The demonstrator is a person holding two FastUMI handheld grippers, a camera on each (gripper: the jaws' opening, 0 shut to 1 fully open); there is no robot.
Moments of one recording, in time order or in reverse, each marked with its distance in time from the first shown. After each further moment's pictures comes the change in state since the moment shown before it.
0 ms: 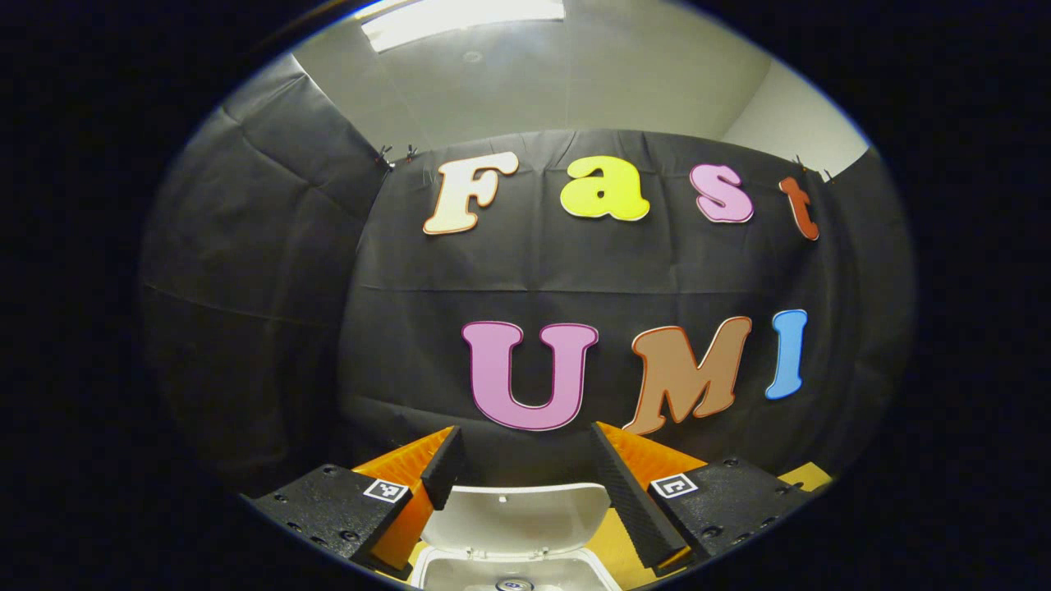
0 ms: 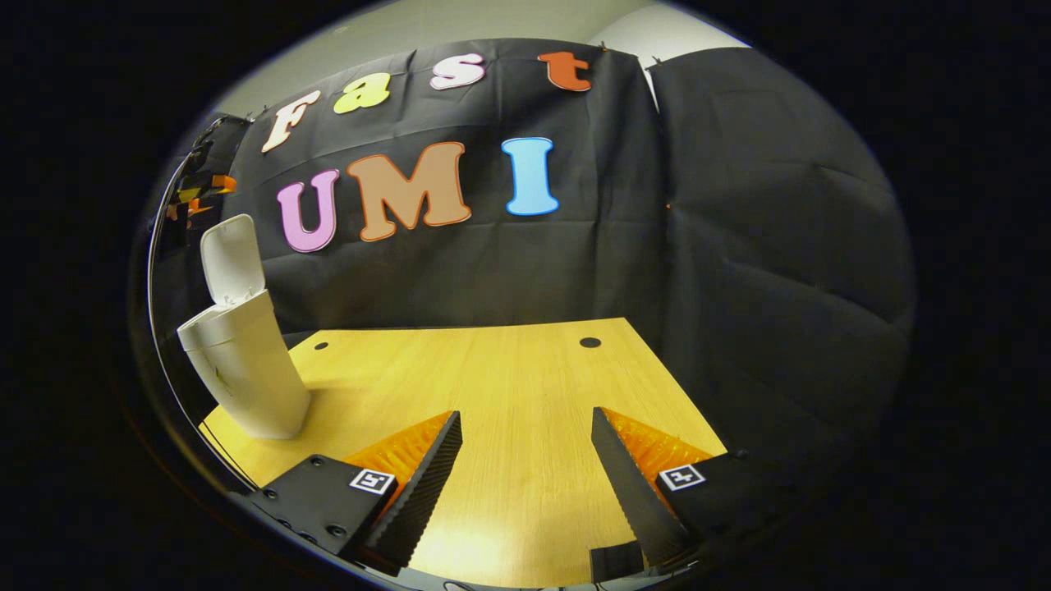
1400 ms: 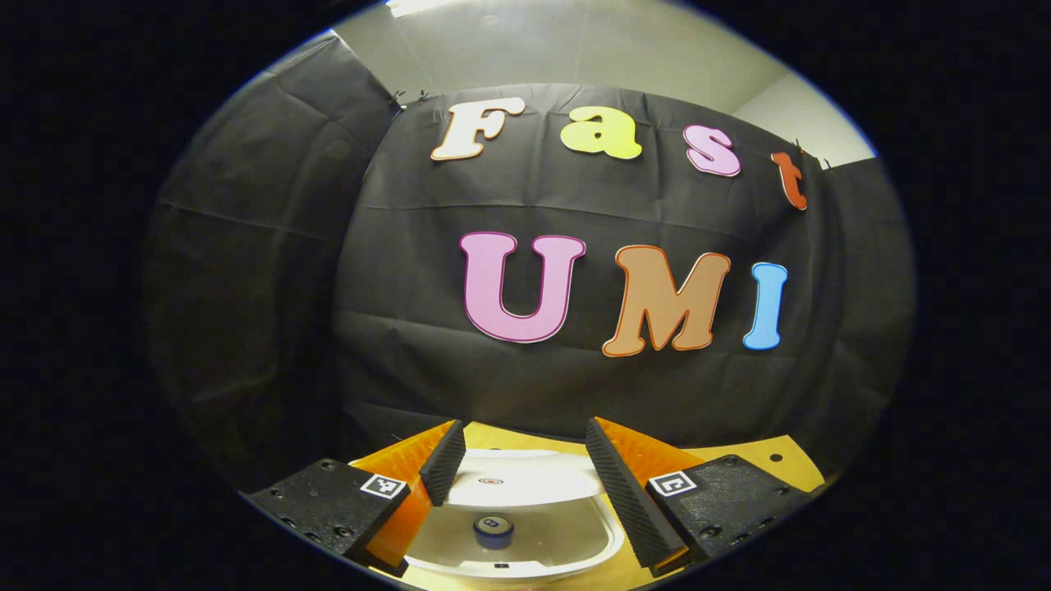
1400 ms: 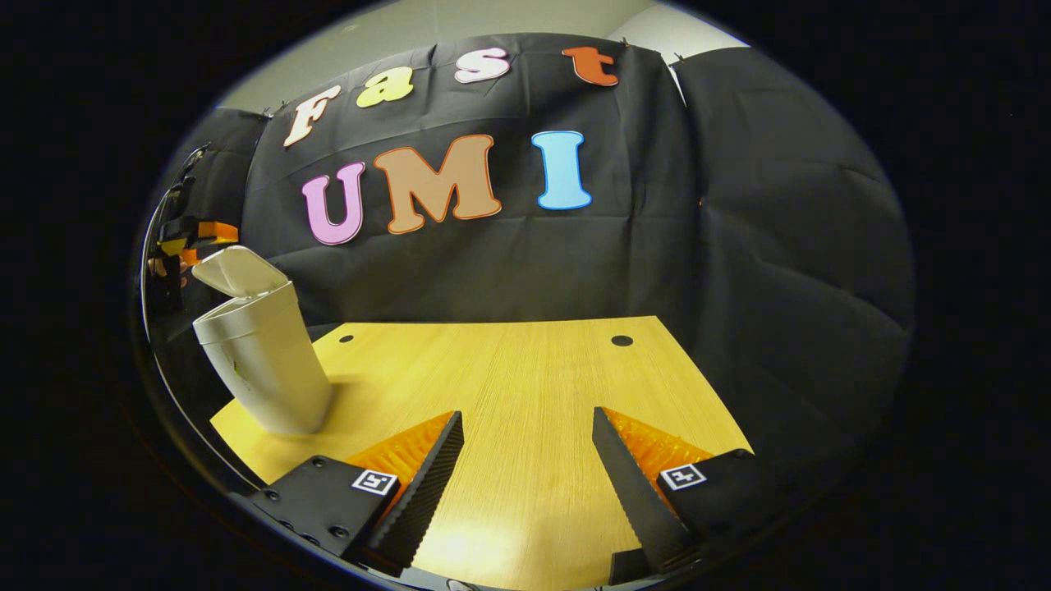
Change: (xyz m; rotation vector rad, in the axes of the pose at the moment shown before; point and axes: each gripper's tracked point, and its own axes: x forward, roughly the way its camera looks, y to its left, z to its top) left arm -0.111 -0.018 -0.122 -0.103 0.162 -0.050; right arm 0.014 0.044 -0.001 -0.054 0.018 0.113
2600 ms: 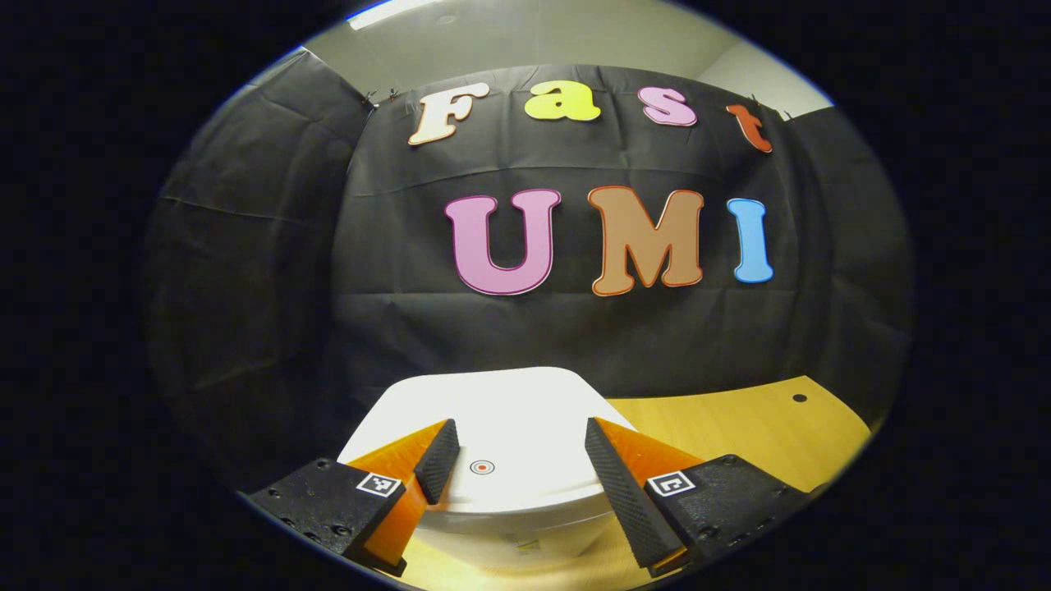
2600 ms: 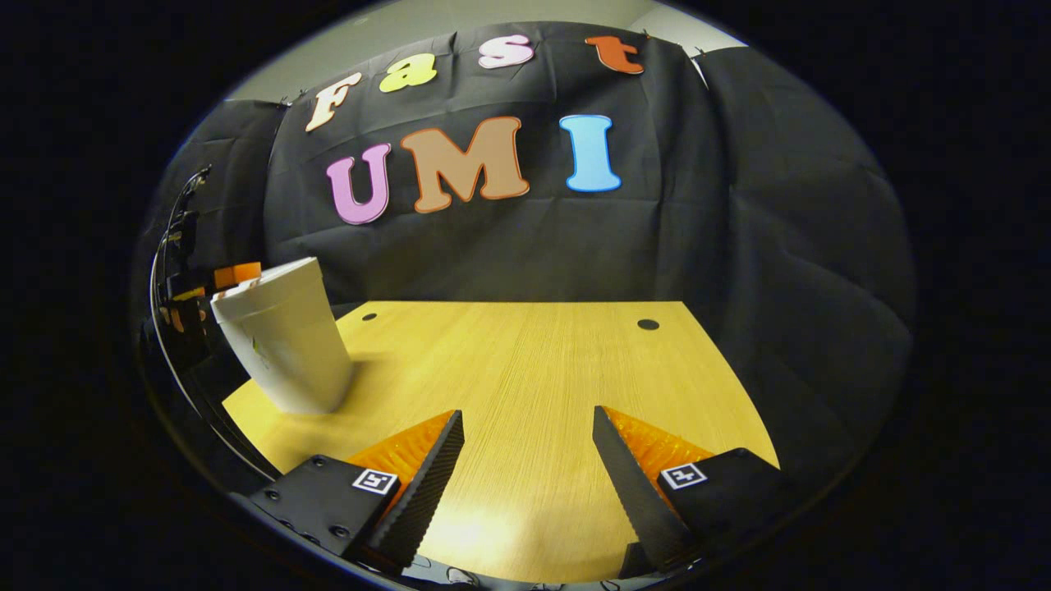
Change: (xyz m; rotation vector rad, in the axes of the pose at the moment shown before) left arm -0.025 -0.009 -0.086 0.156 0.029 0.013; right arm -0.005 0.020 -0.005 -0.028 0.026 0.062
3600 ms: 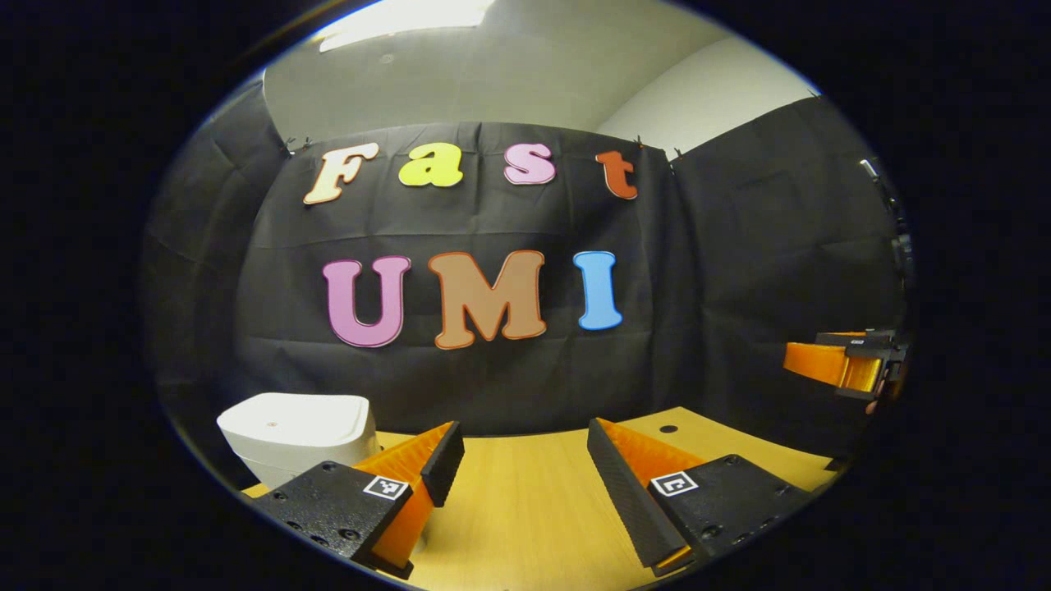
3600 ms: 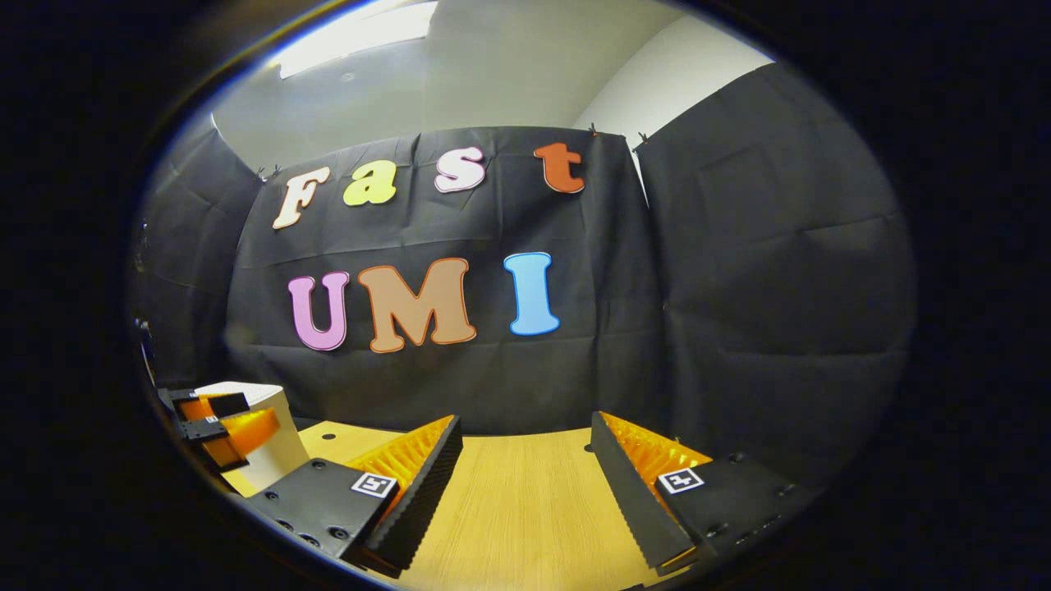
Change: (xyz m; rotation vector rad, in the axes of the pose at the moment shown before) left arm -0.126 -0.233 0.020 -0.004 -0.189 -0.395; right arm -0.060 -0.038 0.119 0.079 -0.456 -0.156
